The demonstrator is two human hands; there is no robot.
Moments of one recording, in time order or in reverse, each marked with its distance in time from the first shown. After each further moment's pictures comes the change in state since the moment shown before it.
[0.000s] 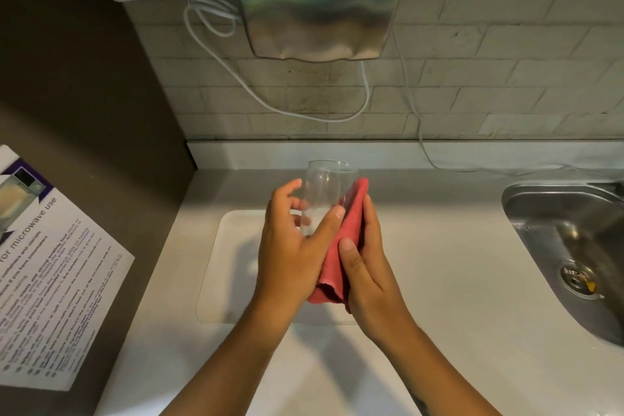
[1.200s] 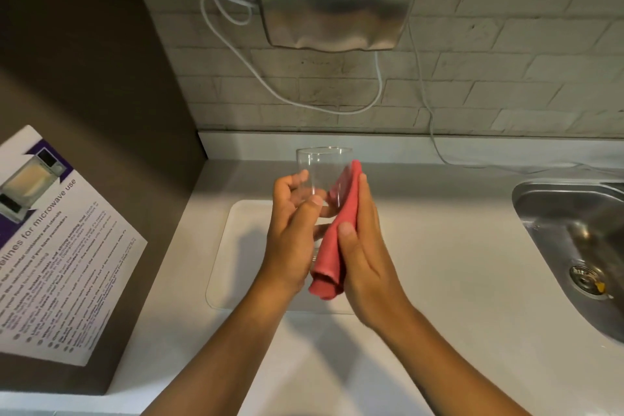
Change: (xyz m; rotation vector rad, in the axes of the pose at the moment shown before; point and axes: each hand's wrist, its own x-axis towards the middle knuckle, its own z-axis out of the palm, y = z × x) left_hand 0.006 -0.007 -0.008 -0.533 -0.107 -0.119; right_hand 0.006 -0.015 0.020 -0.132 -0.010 -0.134
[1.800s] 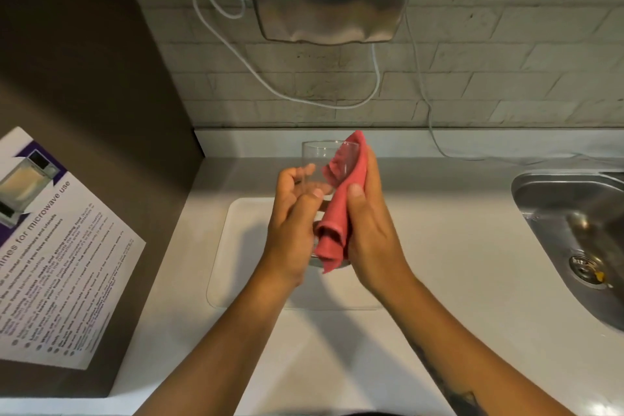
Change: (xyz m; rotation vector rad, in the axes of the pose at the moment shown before) left_hand 0.007 0.005 0.002 -0.025 -0.047 -0.025; right_hand 0.030 -0.010 -0.004 0.088 0.058 0.014
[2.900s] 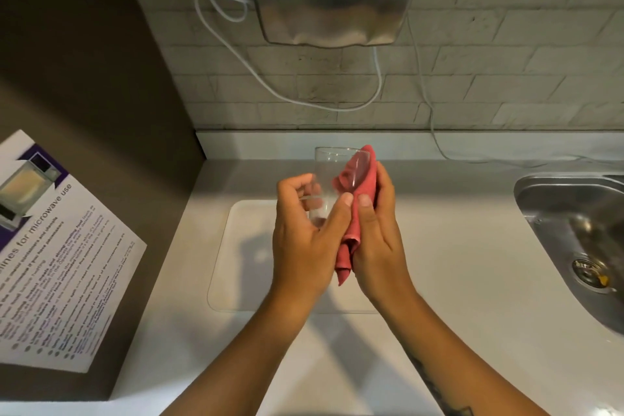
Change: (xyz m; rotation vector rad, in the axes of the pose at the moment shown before) left_hand -0.018 -0.005 0.014 0.419 0.198 0.226; right_hand -0.008 0.010 0.000 0.048 0.130 0.046
